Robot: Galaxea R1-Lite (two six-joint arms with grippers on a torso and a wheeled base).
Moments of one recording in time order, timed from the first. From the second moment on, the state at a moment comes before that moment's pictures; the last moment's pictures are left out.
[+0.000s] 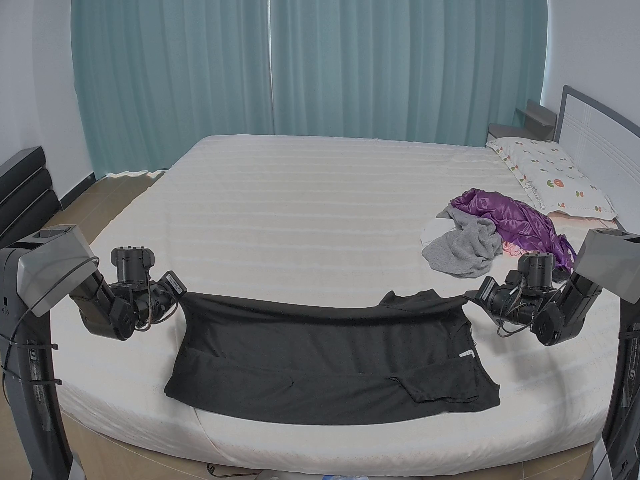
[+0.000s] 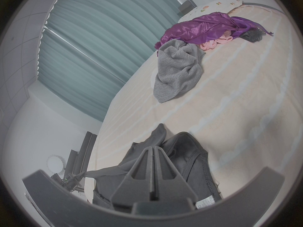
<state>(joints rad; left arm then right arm) 0.02 2.34 -0.98 -0.81 -0.06 -0.74 0.04 2.34 -0.85 -0.99 0.30 0.73</state>
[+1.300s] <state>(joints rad) -0.02 2.30 -0.50 -1.17 -0.06 -0.62 0.02 2.37 -0.46 -1.24 0.40 0.50</state>
